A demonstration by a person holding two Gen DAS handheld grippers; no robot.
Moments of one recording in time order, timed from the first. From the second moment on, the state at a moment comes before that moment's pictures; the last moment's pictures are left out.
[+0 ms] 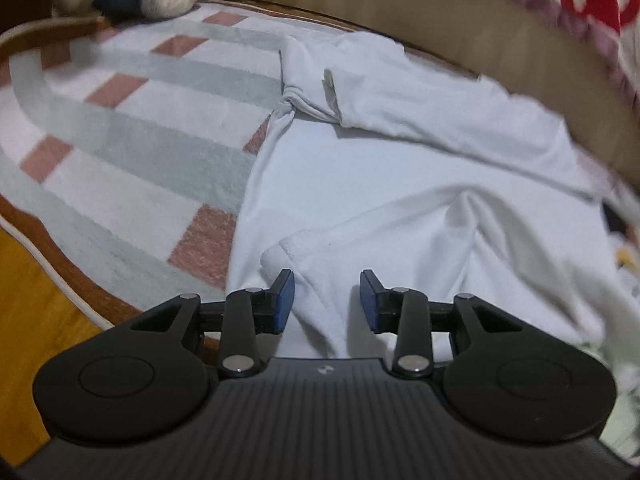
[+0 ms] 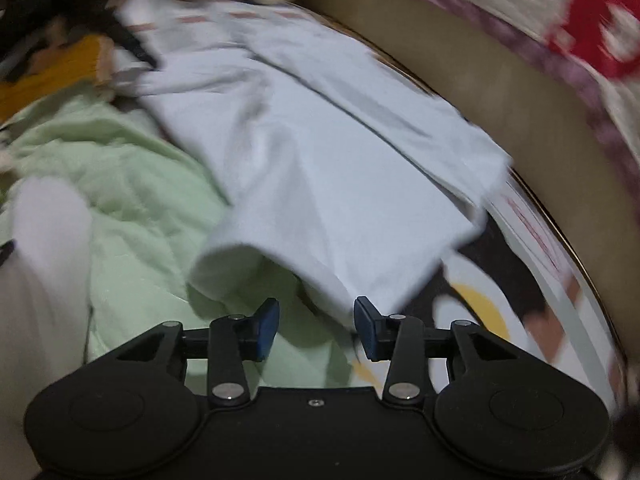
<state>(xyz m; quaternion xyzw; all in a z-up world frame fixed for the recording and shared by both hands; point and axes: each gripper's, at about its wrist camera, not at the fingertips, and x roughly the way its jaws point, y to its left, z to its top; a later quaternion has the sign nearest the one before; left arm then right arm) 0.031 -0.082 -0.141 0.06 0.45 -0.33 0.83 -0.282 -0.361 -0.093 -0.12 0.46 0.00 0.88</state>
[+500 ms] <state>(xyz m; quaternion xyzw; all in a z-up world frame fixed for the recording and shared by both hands) 0.044 -0.088 -0.164 0.04 0.47 -0.33 0.81 -0.214 -0.493 -0.106 0.21 0.37 -0.08 0.90</state>
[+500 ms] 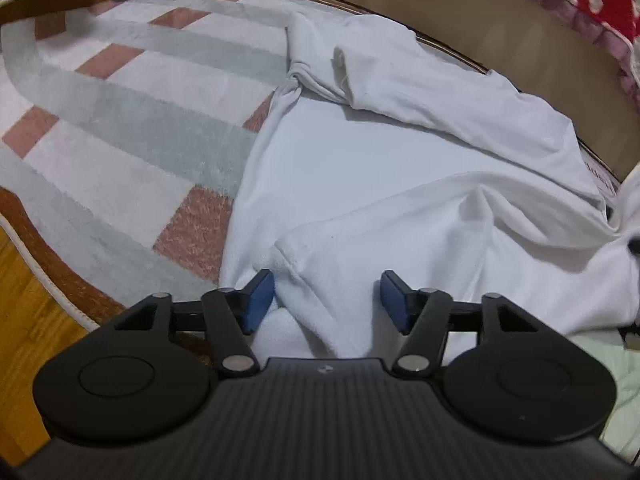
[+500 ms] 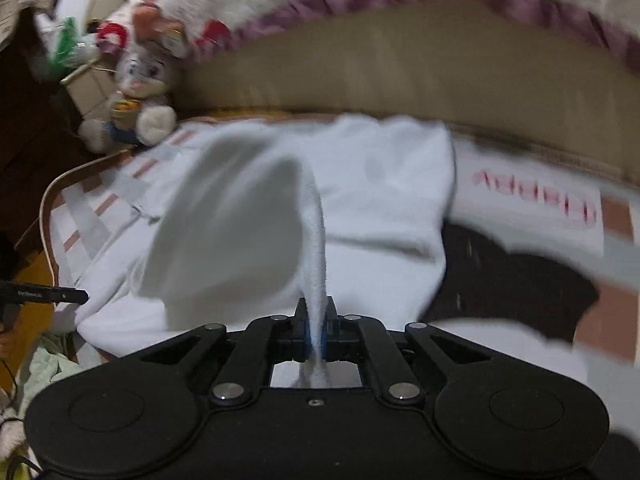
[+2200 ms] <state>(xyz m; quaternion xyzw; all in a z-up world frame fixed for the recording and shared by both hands) 0.025 -0.100 -0.085 0.05 0.16 -0.32 0.93 -0.214 -0.481 -0.064 0.14 0.22 -0.17 0.95</state>
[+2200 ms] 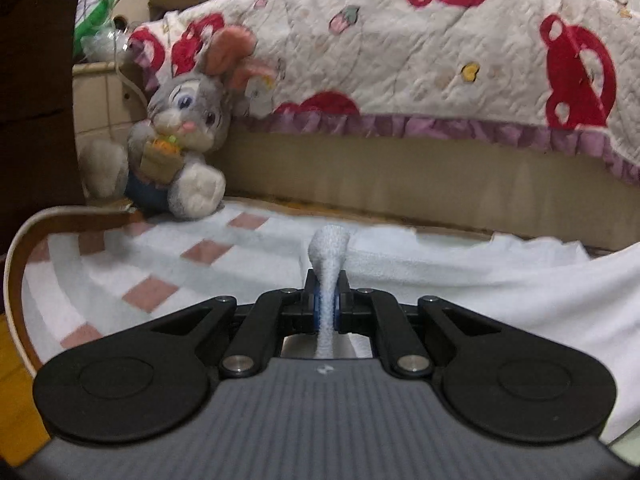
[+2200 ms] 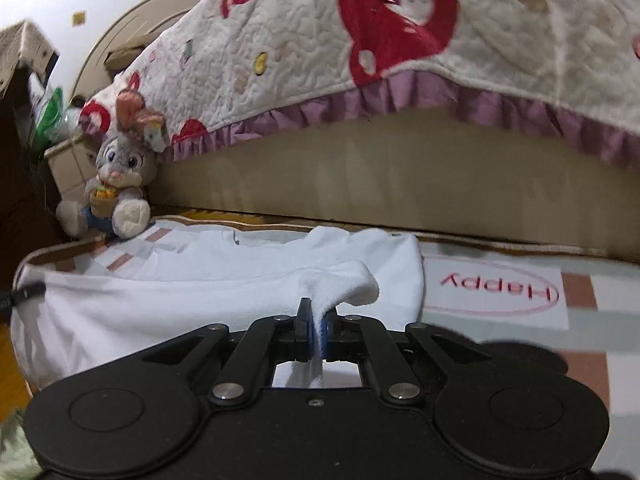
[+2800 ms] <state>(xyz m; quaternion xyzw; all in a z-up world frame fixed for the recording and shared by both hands) 0.149 -0.225 -0.043 0.11 0.12 -0.32 0.93 -0.121 -0.560 -0.027 0.11 0.19 -0.18 0.96</state>
